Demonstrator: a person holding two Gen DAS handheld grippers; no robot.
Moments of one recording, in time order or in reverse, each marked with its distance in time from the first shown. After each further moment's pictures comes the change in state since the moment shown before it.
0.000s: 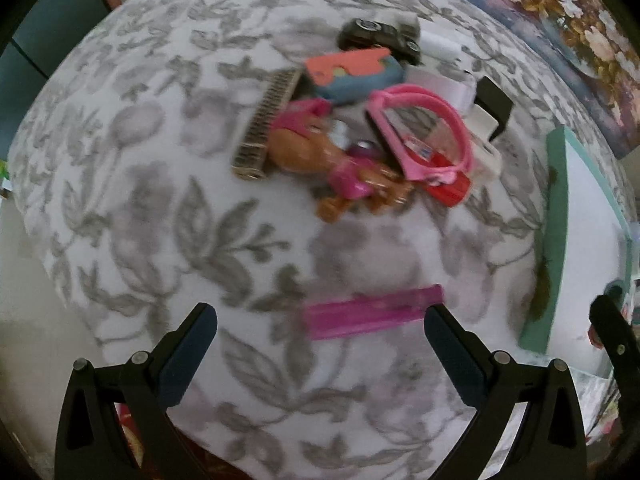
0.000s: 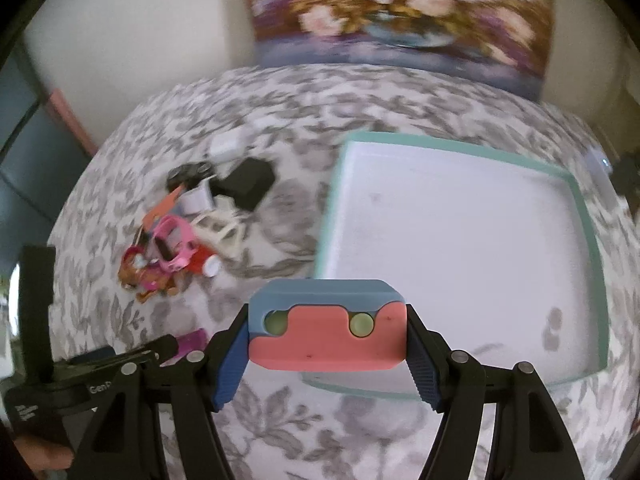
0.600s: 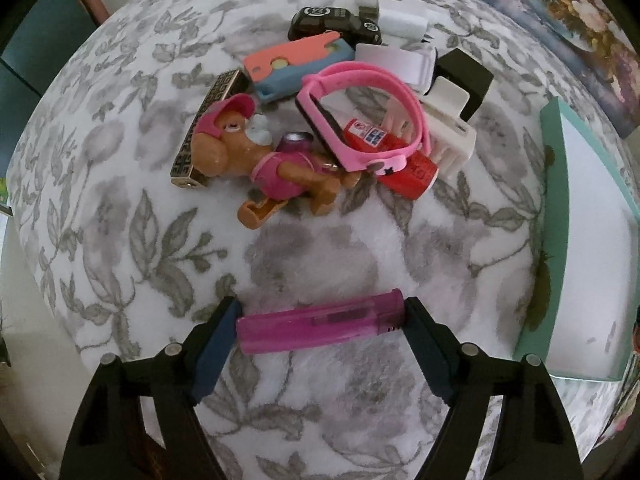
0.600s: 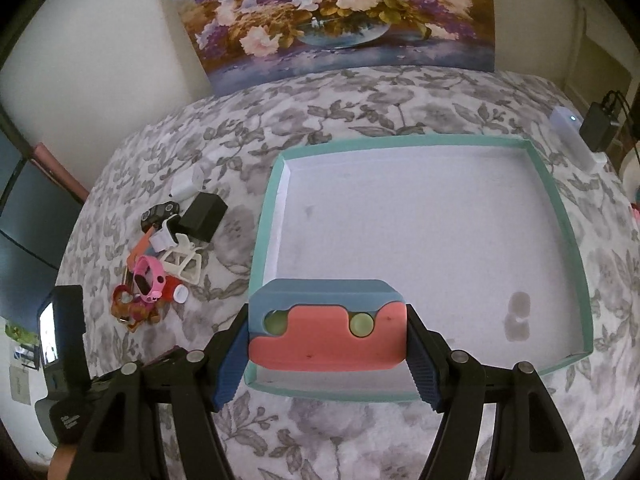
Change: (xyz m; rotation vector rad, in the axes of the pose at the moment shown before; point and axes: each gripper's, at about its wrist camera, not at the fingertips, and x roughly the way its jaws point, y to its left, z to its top) left arm 0.007 -0.074 -0.011 0.064 -0.014 0.063; right arm -0.012 -0.060 0.004 0.142 -0.016 0.029
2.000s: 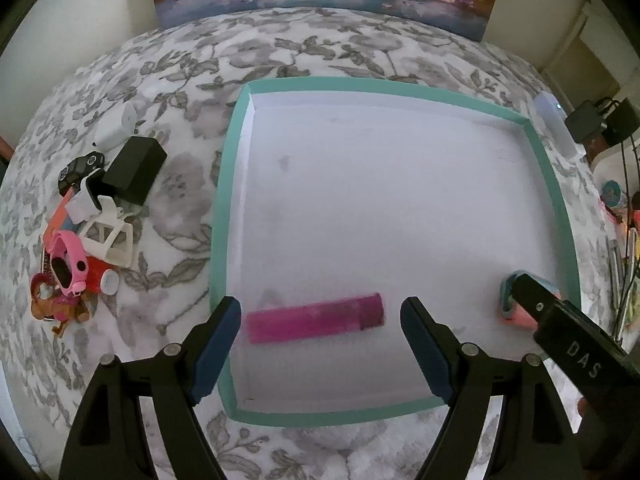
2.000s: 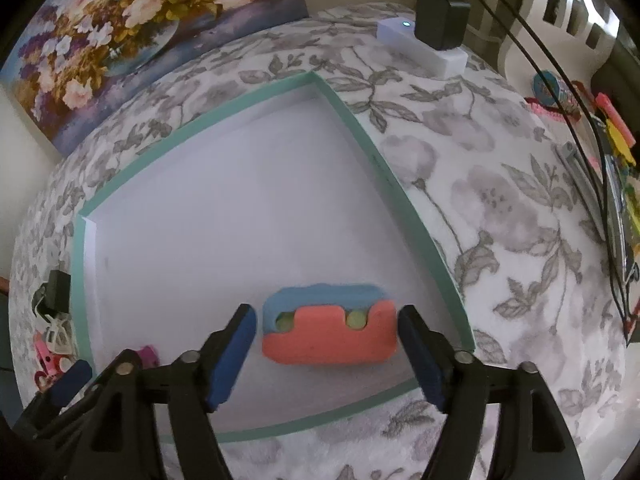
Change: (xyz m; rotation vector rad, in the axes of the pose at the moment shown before) left arm -0.045 -0.198 -0.017 0.422 -0.107 -0.134; right arm 0.016 -0.140 0.000 0.336 0.064 -0.278
